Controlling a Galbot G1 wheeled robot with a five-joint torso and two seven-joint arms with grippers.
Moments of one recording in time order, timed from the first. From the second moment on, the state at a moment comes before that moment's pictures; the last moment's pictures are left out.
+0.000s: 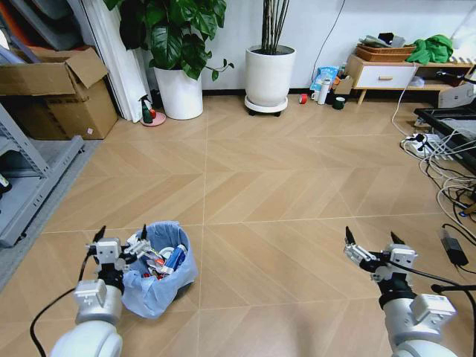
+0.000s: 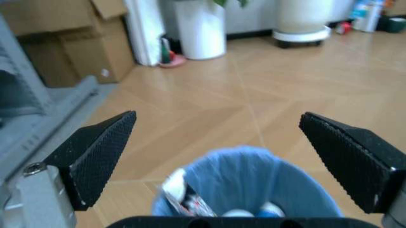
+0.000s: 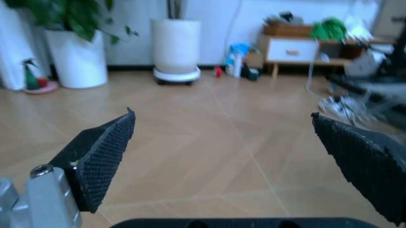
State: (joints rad) left arm 1.69 -1.23 -0.62 -2.23 -0.22 0.13 -0.16; right arm -1.79 1.50 0.75 2.43 0.16 -0.15 0.03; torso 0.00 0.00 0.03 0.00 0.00
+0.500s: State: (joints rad) left arm 1.79 -1.23 -0.78 -2.31 -0.32 0.06 -0.07; right arm -1.82 1.55 0.62 2.42 0.06 -0.09 -0.06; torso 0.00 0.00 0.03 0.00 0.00
